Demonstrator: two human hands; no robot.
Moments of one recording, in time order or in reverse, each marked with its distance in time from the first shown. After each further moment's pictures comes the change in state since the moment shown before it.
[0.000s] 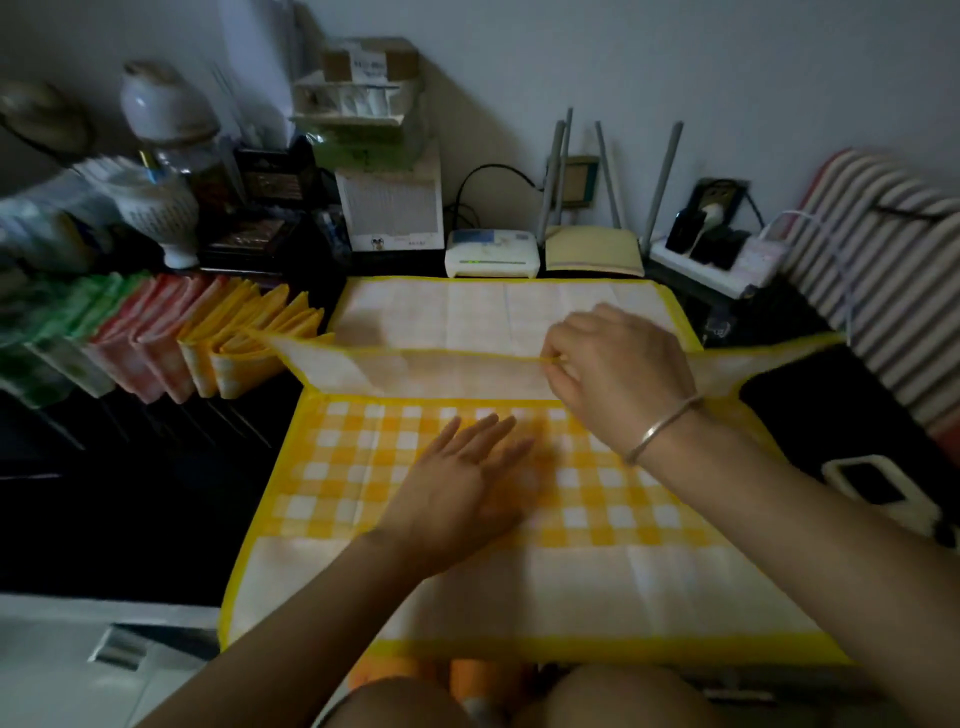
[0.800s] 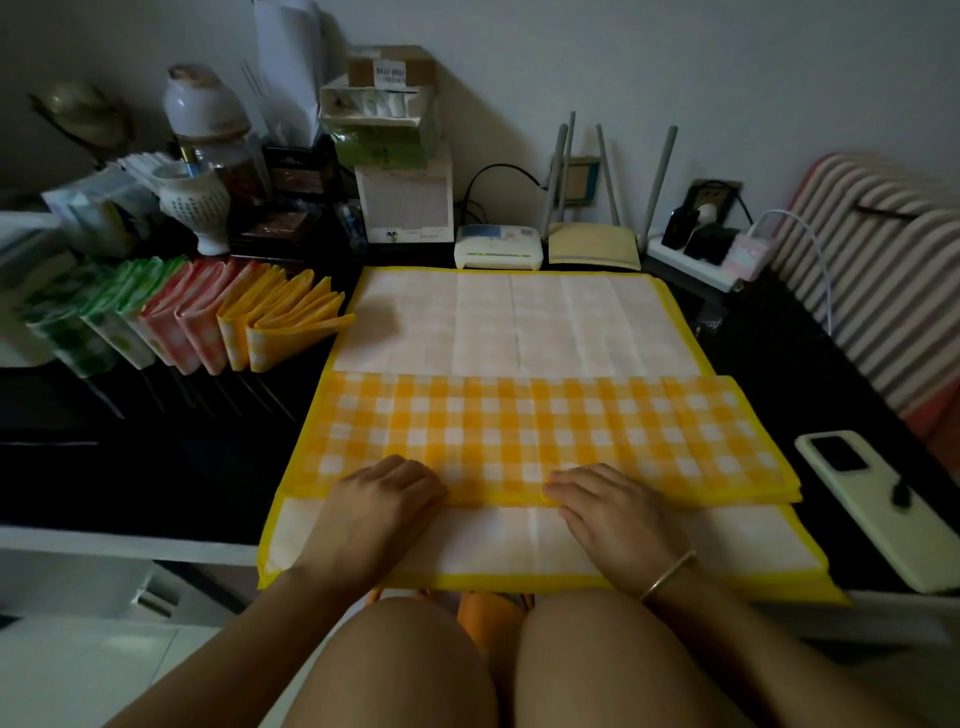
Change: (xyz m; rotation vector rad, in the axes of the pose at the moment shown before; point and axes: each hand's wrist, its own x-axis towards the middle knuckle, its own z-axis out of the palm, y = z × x) left_hand -0.091 -0.023 0.011 0.139 0.361 0.023; right_hand -0.147 -0.028 0.053 0.228 -0.134 -0.047
